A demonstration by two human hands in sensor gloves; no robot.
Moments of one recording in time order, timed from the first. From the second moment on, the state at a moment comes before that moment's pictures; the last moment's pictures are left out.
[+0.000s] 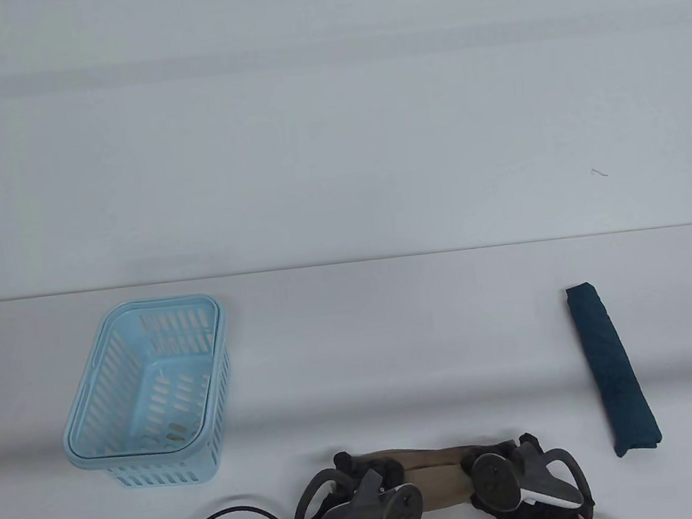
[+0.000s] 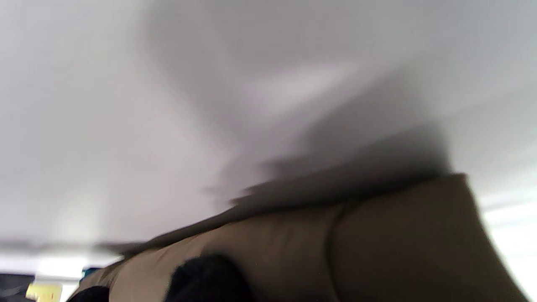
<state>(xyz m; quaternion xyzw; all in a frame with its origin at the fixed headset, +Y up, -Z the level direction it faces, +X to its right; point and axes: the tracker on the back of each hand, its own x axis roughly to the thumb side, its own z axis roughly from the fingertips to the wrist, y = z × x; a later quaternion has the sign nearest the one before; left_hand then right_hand) -0.039 -0.764 -0.307 -0.13 -0.34 -0.04 0.93 0.175 -0.760 -0.309 0.19 0.15 0.97 0.05</state>
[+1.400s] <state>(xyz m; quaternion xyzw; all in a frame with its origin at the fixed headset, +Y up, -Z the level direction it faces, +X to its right) -0.105 -0.686 -0.325 -0.01 -0.23 0.08 0.97 0.133 -0.749 -0.286 0.32 0.14 0.94 0.00</state>
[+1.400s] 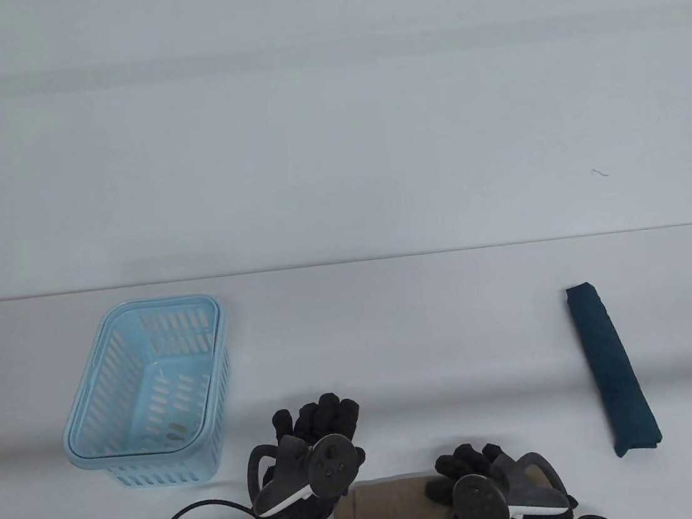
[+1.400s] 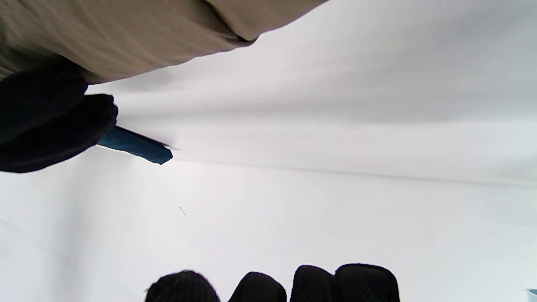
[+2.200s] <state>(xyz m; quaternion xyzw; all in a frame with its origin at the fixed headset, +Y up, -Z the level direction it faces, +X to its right) -0.106 -0.695 -0.328 -0.04 -0.23 0.10 0.97 0.160 -0.767 -0.341 0.19 0.09 0.98 -0.04</state>
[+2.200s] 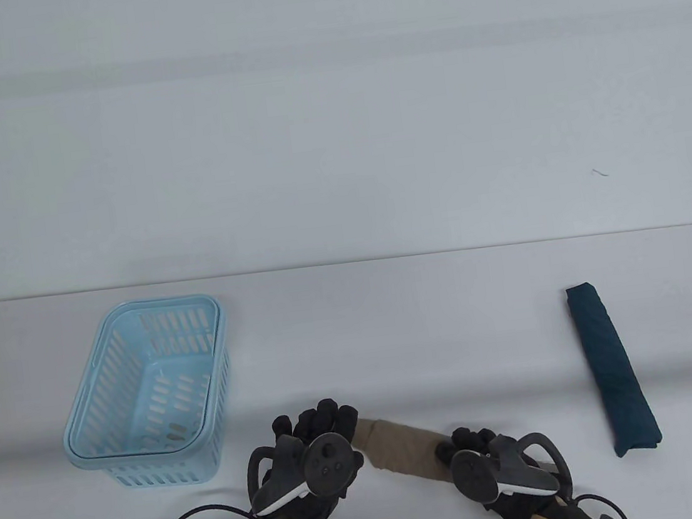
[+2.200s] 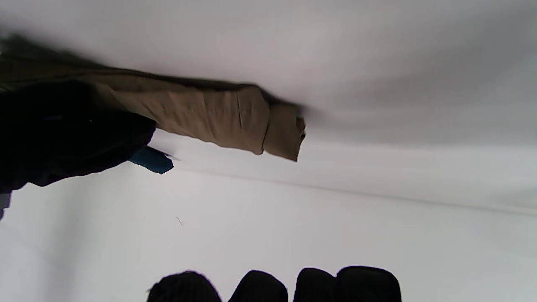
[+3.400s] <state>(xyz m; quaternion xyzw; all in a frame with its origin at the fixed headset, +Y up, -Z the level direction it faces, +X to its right) -0.099 -0.705 -0.331 -0.06 -0.24 0.09 0.97 0.319 -0.751 -0.427 -0.23 0.06 0.97 0.07</state>
